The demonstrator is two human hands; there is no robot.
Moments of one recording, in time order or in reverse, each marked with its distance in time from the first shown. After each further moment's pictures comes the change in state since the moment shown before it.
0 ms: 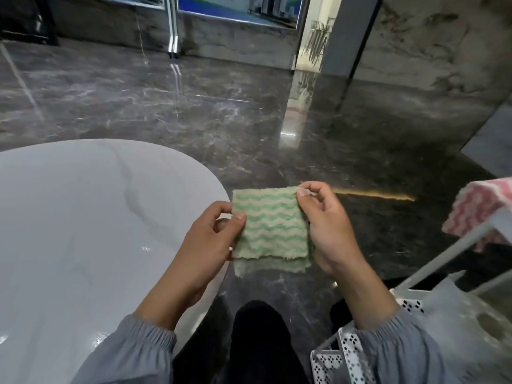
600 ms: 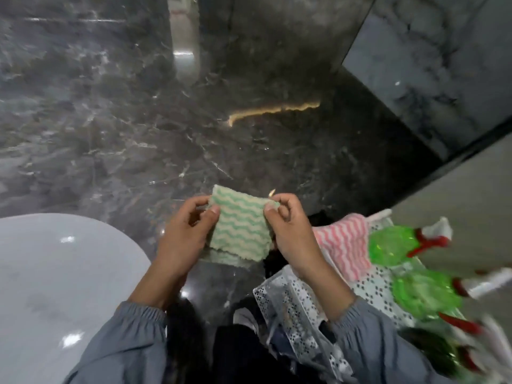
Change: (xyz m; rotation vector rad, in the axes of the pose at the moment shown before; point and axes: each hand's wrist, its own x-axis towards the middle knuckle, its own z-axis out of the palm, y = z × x) left_hand 0.130 0.187 0.113 0.045 -0.251 -0.281; right_hand 0.039 -0.191 -0.075 -0.323 0.380 0.287
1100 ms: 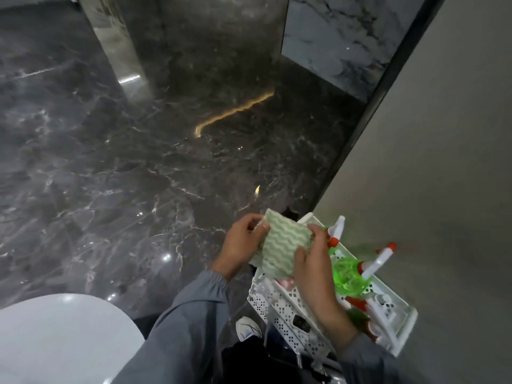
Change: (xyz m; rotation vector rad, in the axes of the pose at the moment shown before) left_hand 0.017 0.060 0.223 0.409 -0.419 0.011; right_hand -0.070 -0.015 -0.158 -0.247 0.503 0.171
